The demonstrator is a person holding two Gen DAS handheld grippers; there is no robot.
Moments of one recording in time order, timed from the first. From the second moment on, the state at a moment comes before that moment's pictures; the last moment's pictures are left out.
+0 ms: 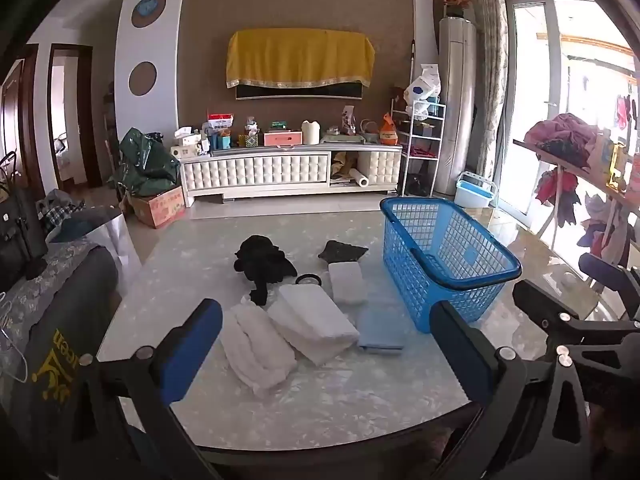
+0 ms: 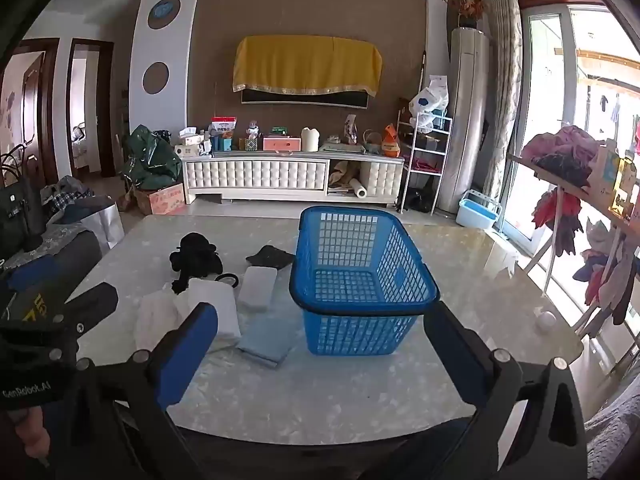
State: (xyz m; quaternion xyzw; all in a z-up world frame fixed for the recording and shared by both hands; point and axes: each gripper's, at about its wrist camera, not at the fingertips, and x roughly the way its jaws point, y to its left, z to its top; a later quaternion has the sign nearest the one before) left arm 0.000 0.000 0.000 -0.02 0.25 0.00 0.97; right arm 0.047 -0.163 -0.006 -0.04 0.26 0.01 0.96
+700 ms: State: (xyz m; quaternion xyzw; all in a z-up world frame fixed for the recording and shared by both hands) left arm -0.010 -0.003 0.004 -0.01 0.26 0.00 0.97; right arm 0.041 -0.162 -0.010 -0.04 0.28 0.01 0.96
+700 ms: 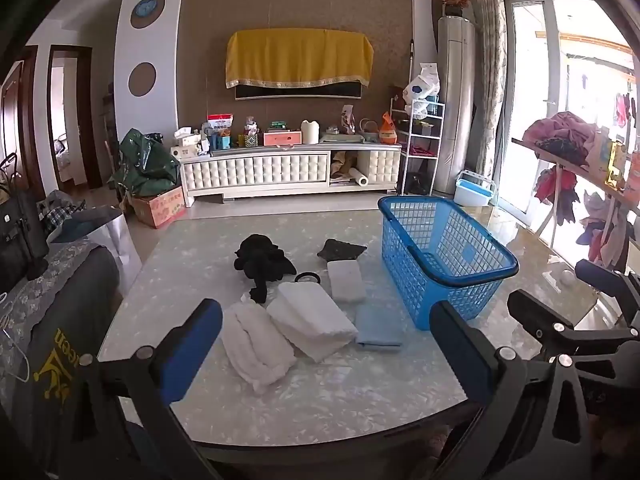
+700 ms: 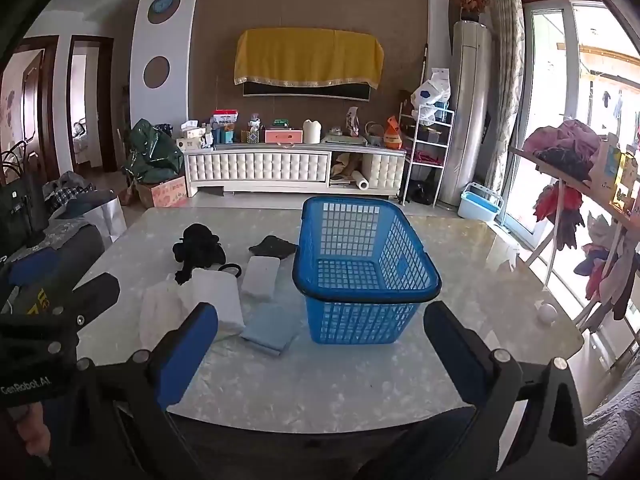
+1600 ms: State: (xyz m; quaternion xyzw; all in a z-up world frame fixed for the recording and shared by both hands) left arm -0.008 -0.004 0.002 -0.01 0.26 0.00 0.96; right arm 0.039 -0.163 -0.011 -0.04 0.29 0.01 0.96
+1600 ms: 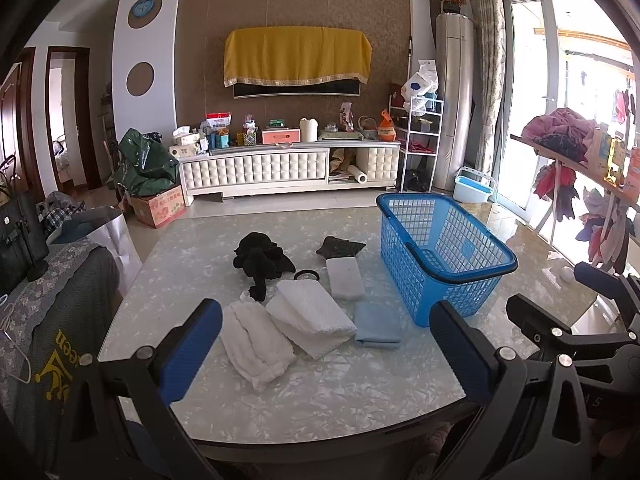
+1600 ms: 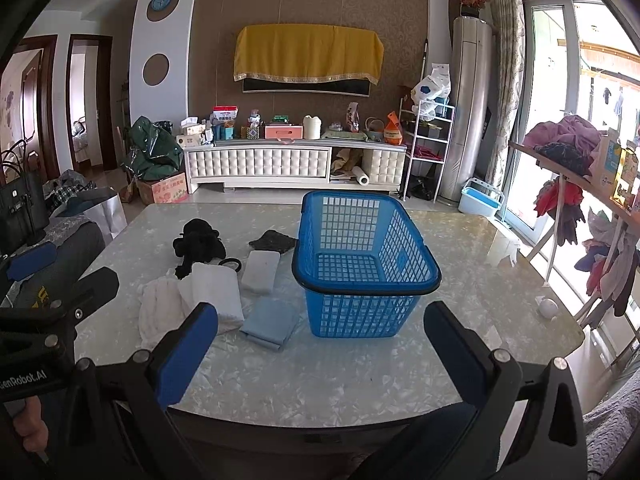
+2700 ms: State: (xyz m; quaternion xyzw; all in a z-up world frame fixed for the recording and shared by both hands) left arm -0.010 -0.001 0.001 -0.01 0.26 0.00 0.97; right arm 0.035 -0.162 -0.010 -0.04 0.29 0.01 0.96
